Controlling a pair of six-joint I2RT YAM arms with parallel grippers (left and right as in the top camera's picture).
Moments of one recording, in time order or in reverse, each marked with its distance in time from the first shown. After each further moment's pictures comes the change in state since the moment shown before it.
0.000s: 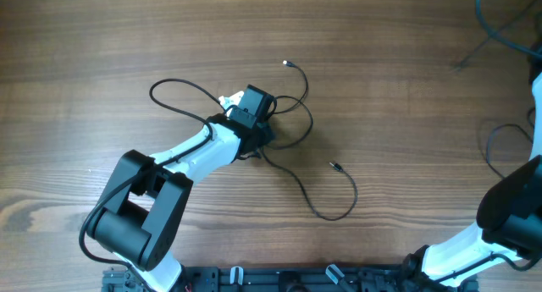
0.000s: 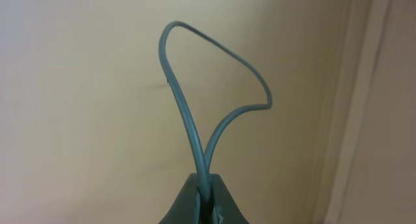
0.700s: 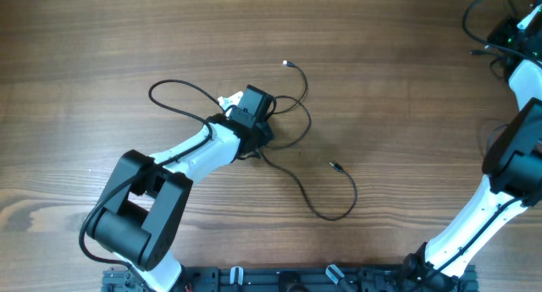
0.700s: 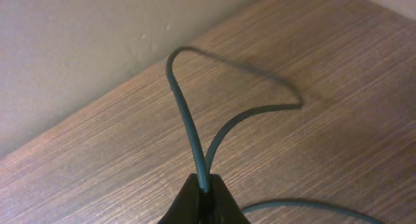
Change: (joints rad) left arm 0.001 0.000 0.000 -0.004 0.000 -0.008; right arm -0.033 0.391 0.026 -0.342 0.132 0.166
